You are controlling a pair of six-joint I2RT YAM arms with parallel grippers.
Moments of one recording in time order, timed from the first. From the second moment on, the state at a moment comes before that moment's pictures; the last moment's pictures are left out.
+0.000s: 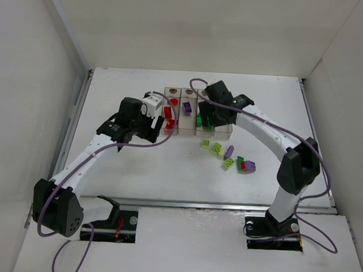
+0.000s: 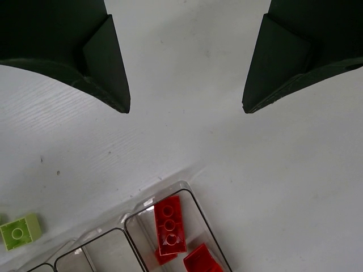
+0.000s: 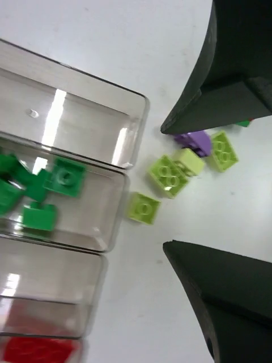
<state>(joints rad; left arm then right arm) -0.38 1.20 0.96 -0.47 0.08 0.10 0.59 1.82 1.64 -0.81 0.24 0.30</state>
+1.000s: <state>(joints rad) -0.38 1.18 0.96 -0.47 0.09 0.10 0.70 1.90 1.38 -0.62 0.31 0.64</state>
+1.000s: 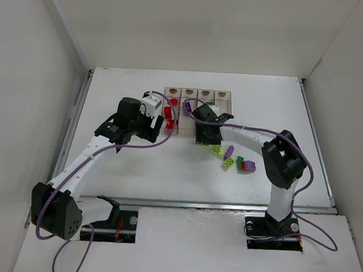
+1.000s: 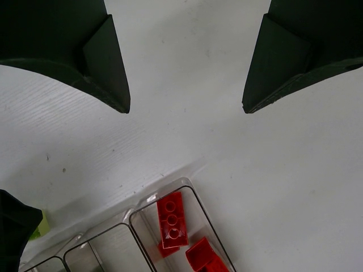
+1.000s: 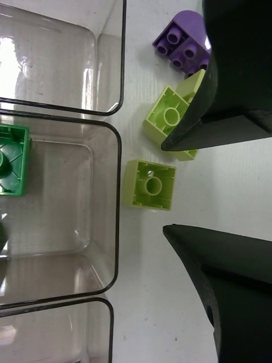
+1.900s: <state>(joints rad) -0.38 1.18 0.96 -0.47 0.09 0.11 0.81 1.74 1.26 -0.46 0.33 0.51</state>
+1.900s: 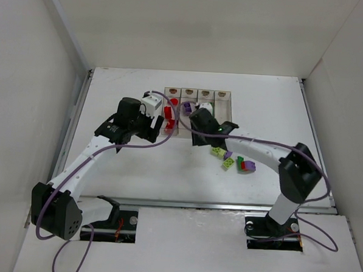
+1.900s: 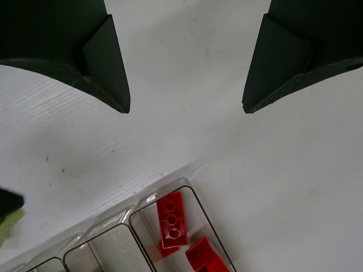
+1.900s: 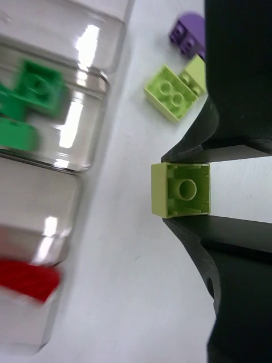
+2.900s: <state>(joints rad) -0.38 1.16 0.96 -0.47 0.08 0.11 0.45 1.98 1.59 -0.57 0.29 0.36</state>
